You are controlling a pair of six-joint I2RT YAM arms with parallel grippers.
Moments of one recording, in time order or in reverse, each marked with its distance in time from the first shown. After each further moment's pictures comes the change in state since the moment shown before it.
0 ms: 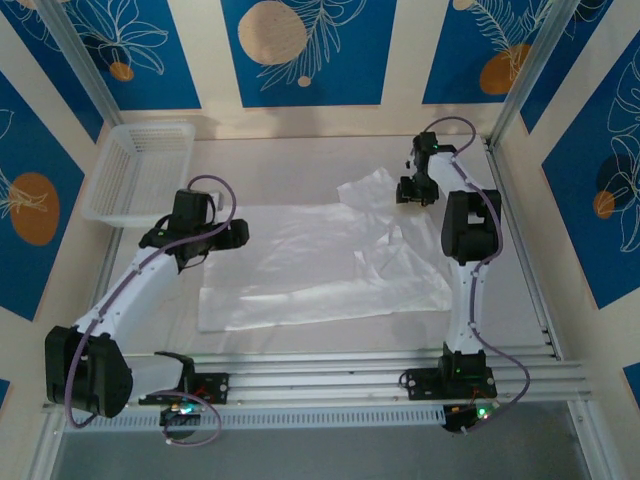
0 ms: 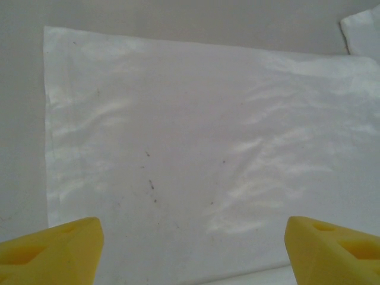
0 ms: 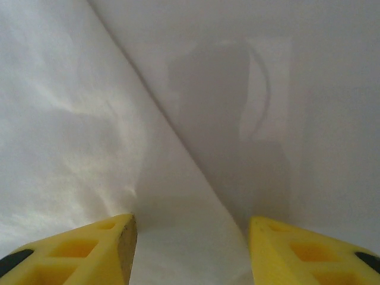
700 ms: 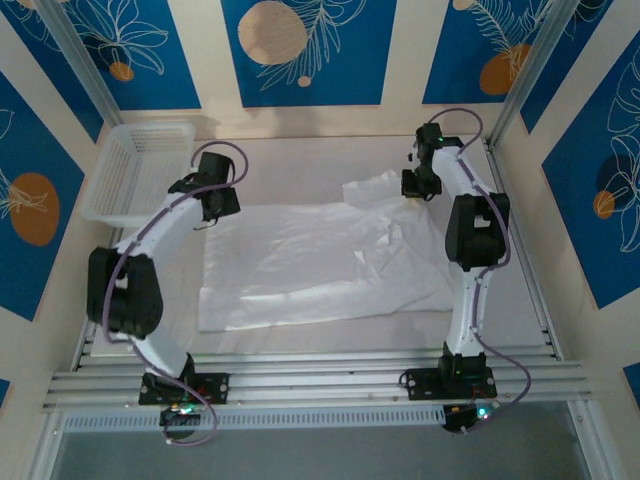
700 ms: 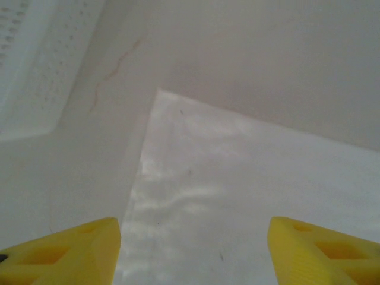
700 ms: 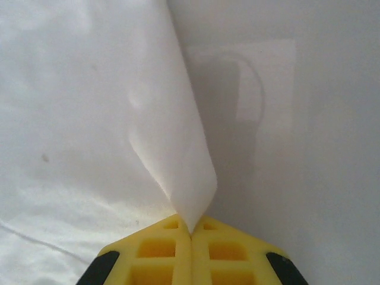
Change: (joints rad) left arm 0.000 0.487 0.423 -0.116 -0.399 -0.148; right arm 0.002 -0.129 -0.021 -0.058 -0.022 0.029
